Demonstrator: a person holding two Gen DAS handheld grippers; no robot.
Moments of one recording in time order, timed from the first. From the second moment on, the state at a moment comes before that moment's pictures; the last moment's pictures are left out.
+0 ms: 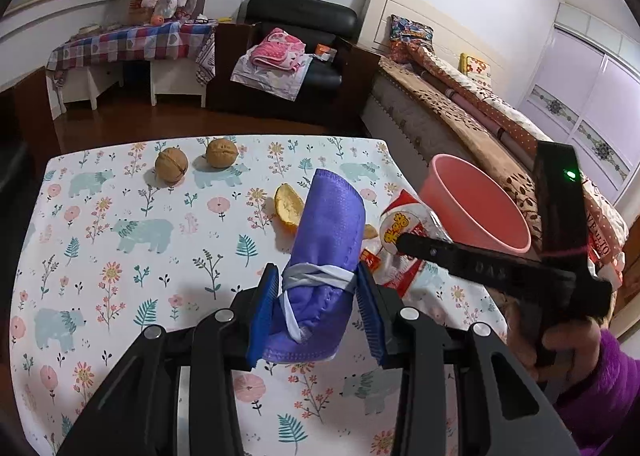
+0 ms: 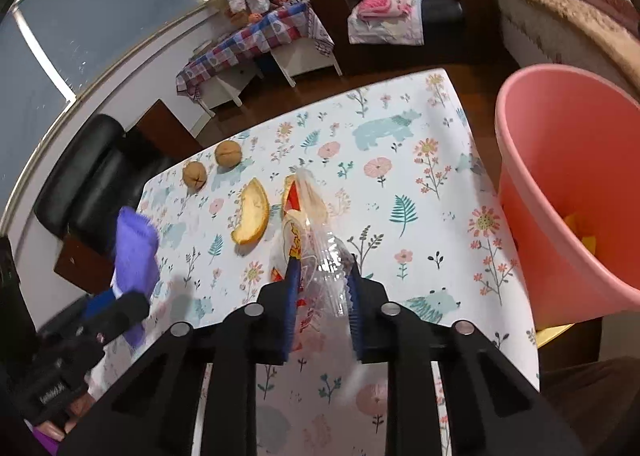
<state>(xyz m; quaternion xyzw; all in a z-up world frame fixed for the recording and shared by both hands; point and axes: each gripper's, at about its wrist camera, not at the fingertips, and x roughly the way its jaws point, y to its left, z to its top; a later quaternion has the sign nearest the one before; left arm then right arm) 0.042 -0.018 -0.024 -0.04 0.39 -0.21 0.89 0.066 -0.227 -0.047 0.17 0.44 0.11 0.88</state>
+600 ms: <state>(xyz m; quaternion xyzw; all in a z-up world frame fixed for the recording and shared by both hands) 0.042 -0.065 0.016 -0.04 0.35 -0.18 0.92 0.016 -0.234 0.015 0.08 0.33 0.10 0.94</state>
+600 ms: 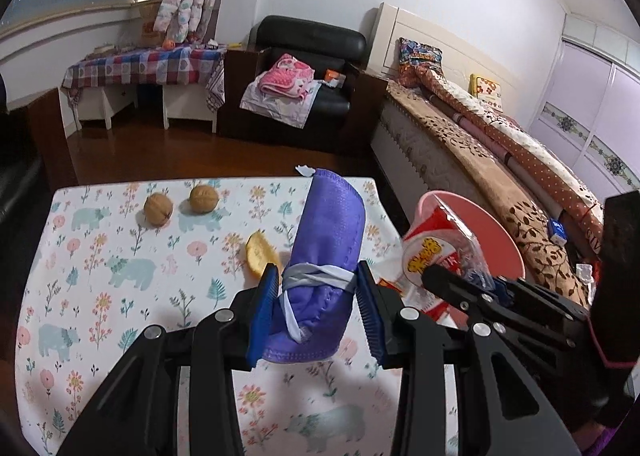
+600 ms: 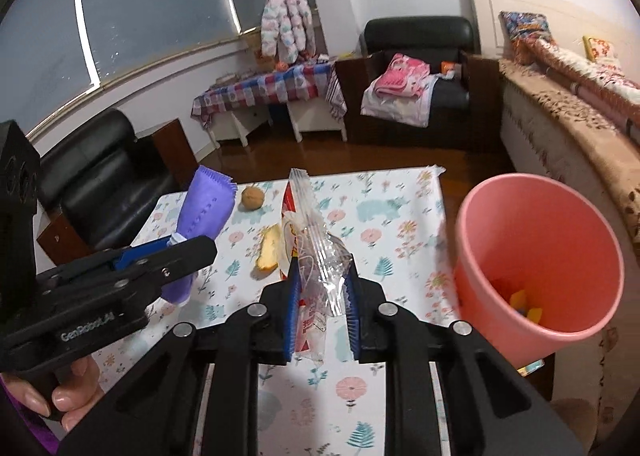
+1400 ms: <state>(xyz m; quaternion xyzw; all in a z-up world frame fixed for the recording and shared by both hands) 0.069 -0.206 0.043 0.02 0.32 -0.21 0.92 -0.002 -0.376 0.032 0.15 0.27 -0.04 0.95</state>
